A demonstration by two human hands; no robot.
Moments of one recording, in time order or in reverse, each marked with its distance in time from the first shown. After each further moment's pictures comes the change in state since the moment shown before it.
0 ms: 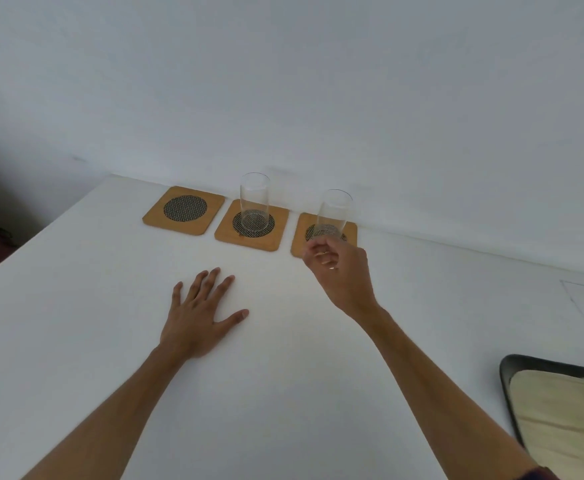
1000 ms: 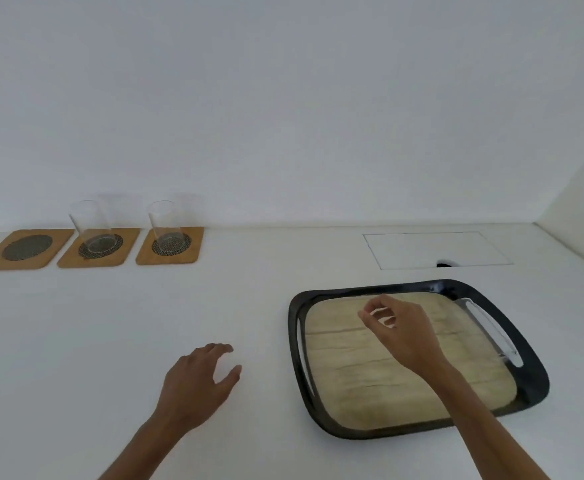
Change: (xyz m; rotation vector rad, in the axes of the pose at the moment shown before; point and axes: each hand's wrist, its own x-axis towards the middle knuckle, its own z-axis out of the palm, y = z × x) left_hand -0.153 0.314 0.020 -0.219 0.000 0.210; right_hand -0.248 0.105 -0.358 -0.379 0.183 0.268
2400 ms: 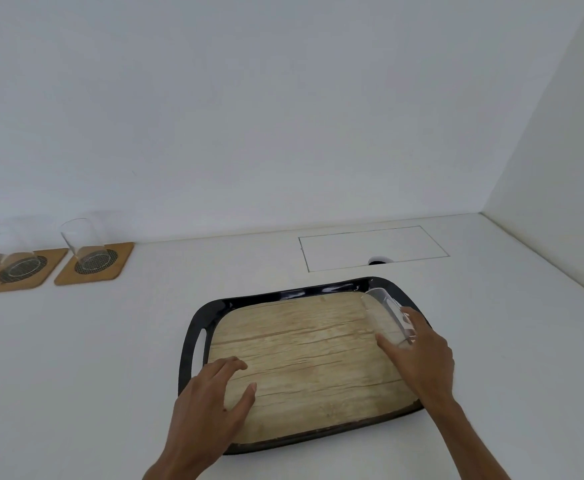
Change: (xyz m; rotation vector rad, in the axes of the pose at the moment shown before) left_hand -0.022 0.199 0.089 -0.107 0.136 0.076; right_hand -0.026 0.187 -0.097 -0.057 0.272 0.338
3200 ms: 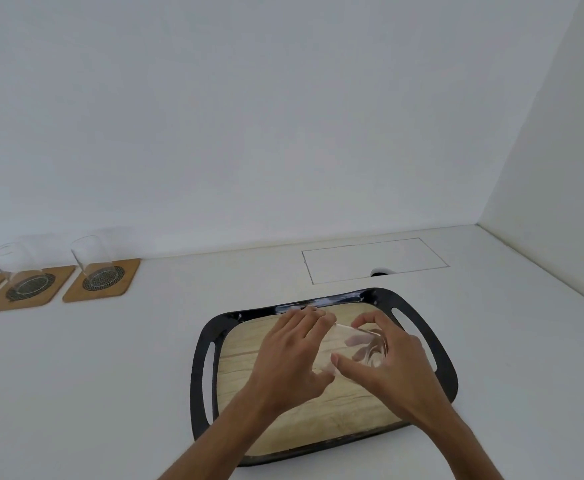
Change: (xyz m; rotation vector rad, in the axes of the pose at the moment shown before) left_hand 0.068 0.080 0.012 0.084 0.027 0.653; right_hand -0.058 -0.097 -0.045 0.307 -0.292 -0.275
